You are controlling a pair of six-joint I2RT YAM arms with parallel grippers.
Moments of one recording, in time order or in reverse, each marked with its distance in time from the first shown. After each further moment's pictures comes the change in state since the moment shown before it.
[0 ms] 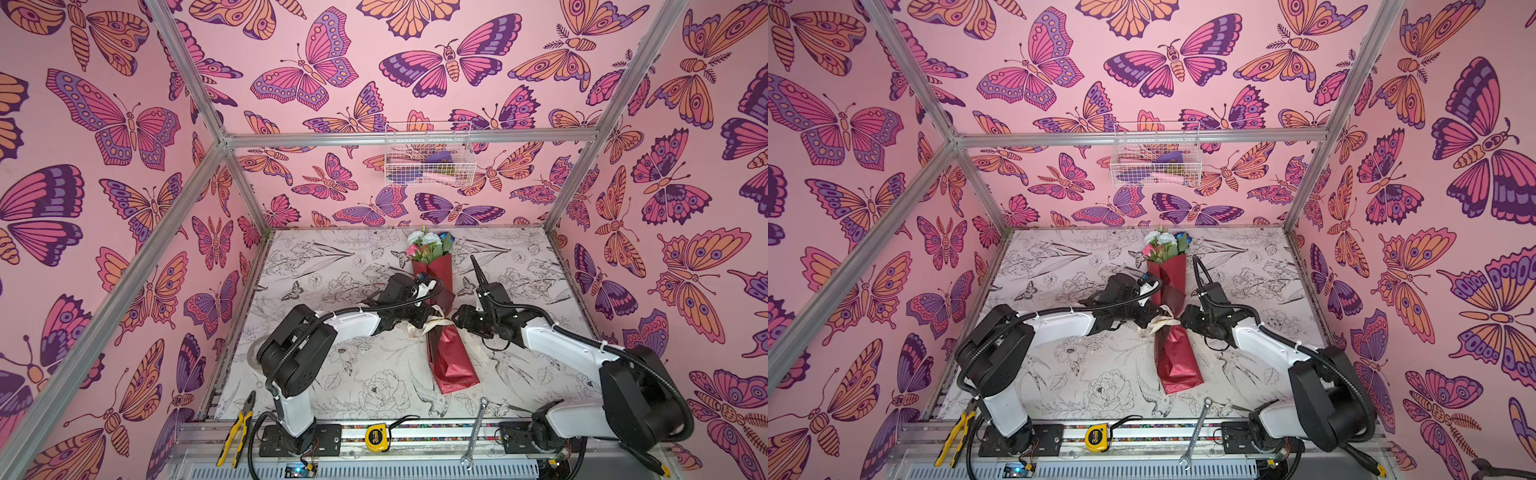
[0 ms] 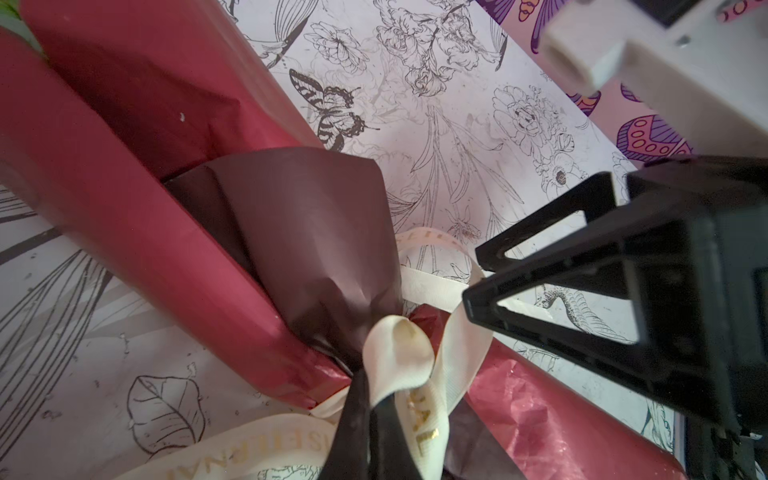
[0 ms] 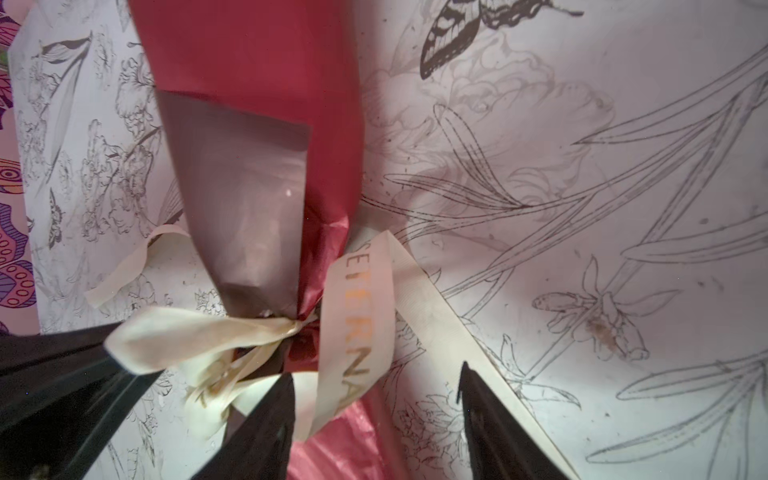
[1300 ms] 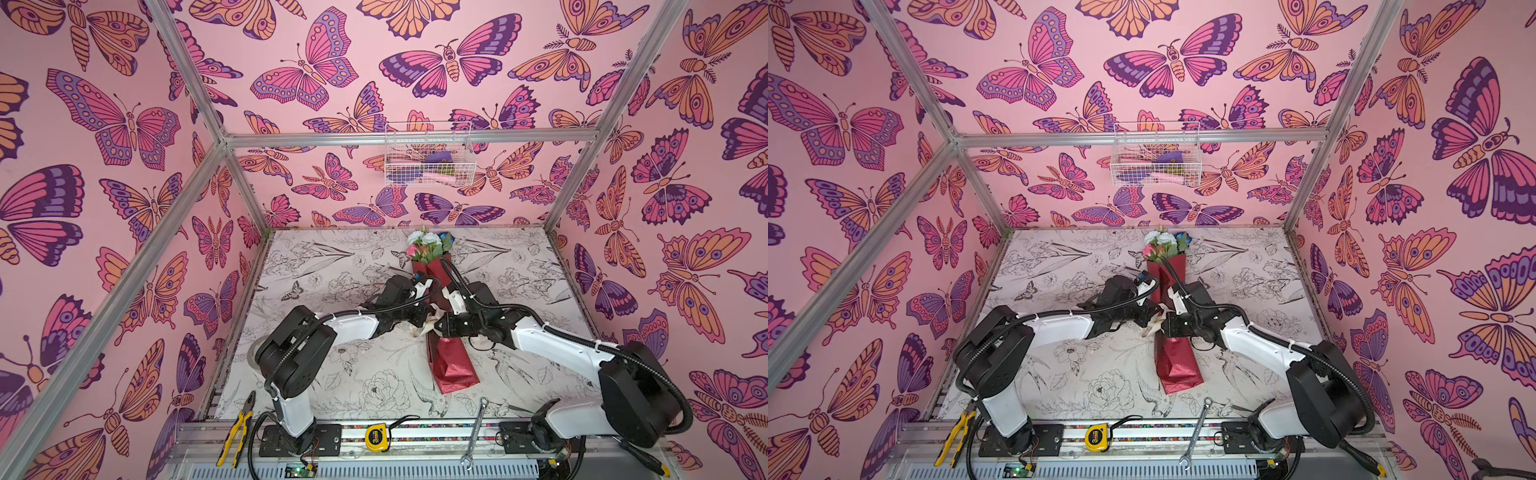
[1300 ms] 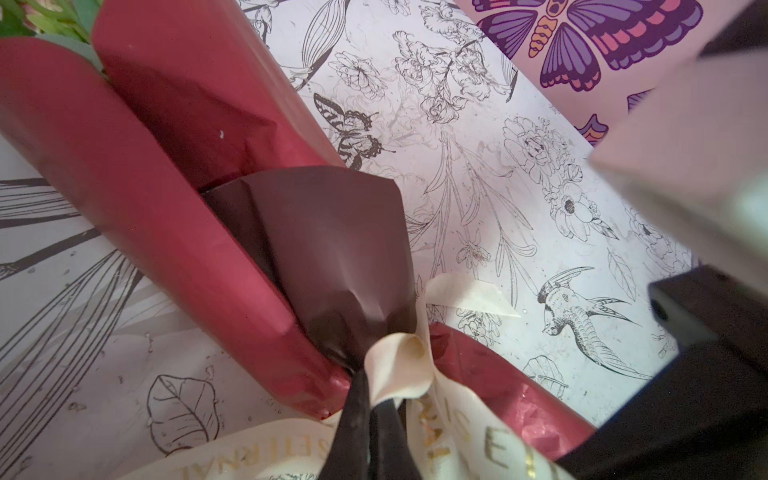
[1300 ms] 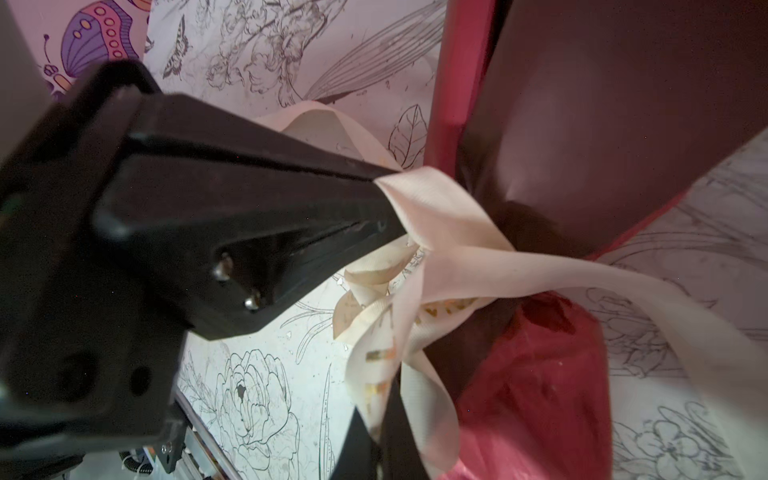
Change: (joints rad) left arm 0.000 -0.014 -0.053 0.103 -0.050 -0.059; right arm 0.165 0.006 0.062 0.016 -0.189 -0.216
